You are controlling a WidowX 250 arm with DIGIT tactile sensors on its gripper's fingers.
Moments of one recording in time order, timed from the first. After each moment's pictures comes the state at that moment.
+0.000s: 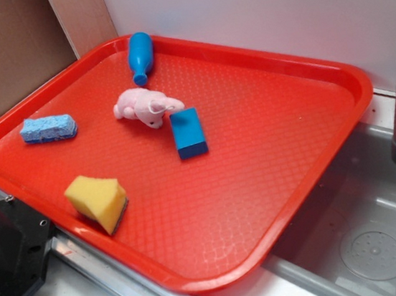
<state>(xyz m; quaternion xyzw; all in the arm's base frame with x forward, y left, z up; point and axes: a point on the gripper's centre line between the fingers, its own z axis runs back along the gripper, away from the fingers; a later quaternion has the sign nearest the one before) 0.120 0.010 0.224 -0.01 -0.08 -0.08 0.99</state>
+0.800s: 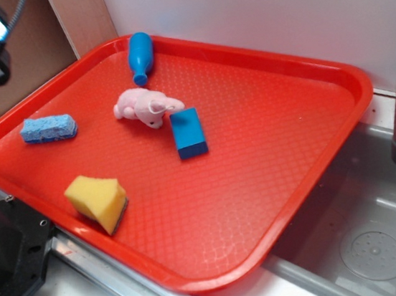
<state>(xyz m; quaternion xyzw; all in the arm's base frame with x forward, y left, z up) 0.162 0.081 0.128 0.03 -0.12 -0.28 0.95</state>
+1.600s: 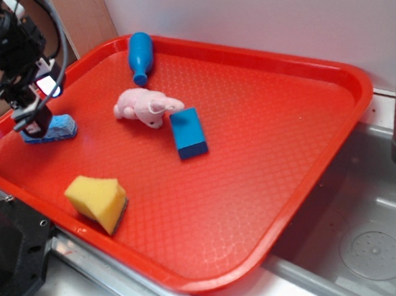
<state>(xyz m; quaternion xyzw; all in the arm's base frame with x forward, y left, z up) 0.179 0.109 0.041 -0.03 -0.09 -0.39 0.91</state>
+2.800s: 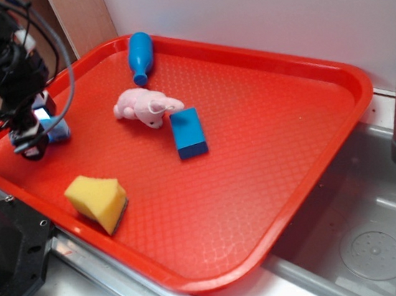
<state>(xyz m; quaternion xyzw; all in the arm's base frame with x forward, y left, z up) 0.164 0.098 0.037 0.04 -0.03 -0.31 0.95</state>
